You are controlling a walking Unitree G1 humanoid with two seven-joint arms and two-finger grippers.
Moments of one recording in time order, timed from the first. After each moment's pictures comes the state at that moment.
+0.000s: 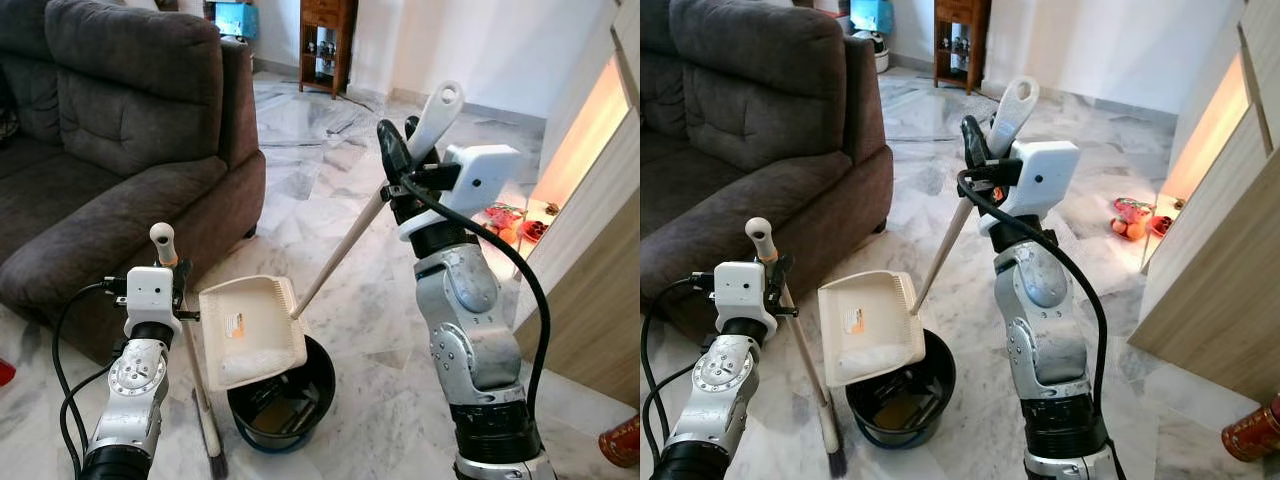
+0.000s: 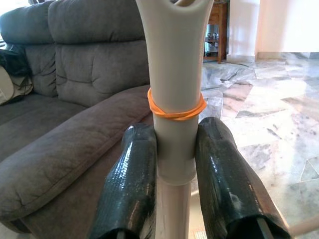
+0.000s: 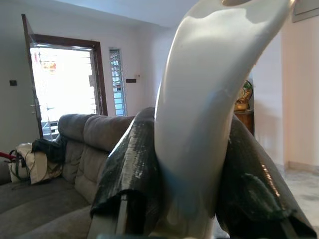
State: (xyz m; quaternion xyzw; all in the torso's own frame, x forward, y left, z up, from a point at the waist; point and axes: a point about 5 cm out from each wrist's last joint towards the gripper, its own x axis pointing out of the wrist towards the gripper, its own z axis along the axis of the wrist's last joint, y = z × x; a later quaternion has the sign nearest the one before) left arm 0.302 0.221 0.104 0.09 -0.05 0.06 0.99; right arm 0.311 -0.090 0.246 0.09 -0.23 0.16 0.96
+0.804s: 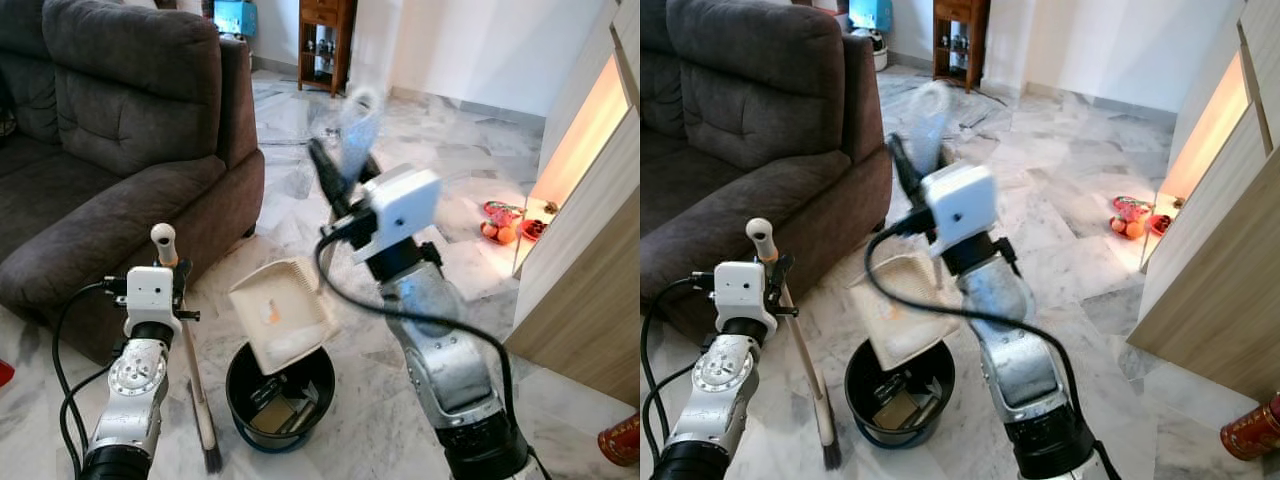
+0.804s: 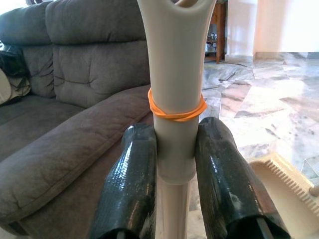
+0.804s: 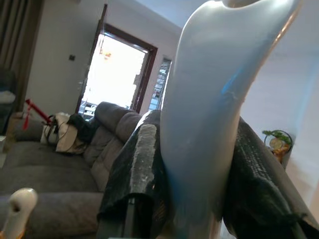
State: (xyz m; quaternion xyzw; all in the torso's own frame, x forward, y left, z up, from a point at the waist) left arm 0.302 0.221 0.104 0.09 -0.05 0.06 0.99; right arm 0.284 -0.039 0.236 -0.06 -0.29 0.26 0.92
